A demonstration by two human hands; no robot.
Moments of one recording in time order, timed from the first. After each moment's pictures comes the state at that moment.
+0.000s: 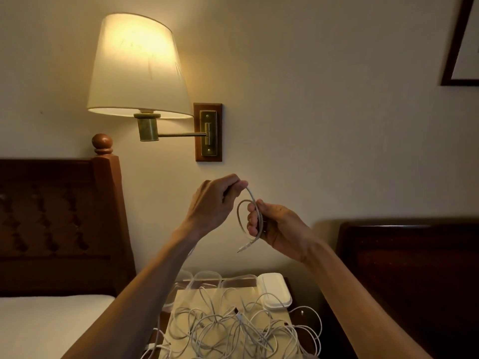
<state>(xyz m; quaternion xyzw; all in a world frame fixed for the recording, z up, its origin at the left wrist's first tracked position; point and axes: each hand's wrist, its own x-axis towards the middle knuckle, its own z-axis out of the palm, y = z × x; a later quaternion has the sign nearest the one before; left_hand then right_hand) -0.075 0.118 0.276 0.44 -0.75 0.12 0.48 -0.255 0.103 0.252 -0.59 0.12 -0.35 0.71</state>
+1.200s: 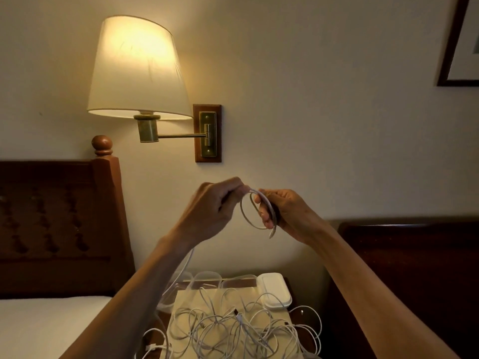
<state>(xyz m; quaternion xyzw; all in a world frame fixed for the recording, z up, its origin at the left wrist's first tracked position) -0.080 0.160 0.288 0.37 -0.79 0.07 0.47 -0.265 0.101 0.279 -0.70 0.21 -0.38 0.57</state>
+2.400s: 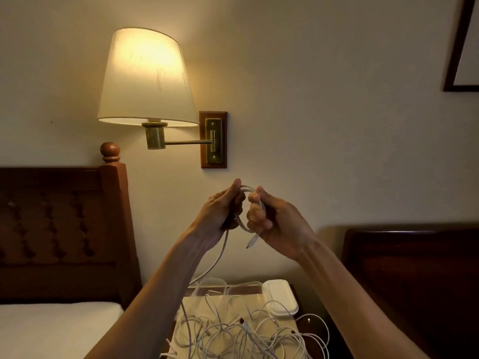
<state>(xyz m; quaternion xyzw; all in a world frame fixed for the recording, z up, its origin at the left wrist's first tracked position) -0.077 0.139 0.280 0.37 -0.56 -0.45 0.59 -0.233 0.130 0.284 -0.54 0.08 -0.38 0.75</state>
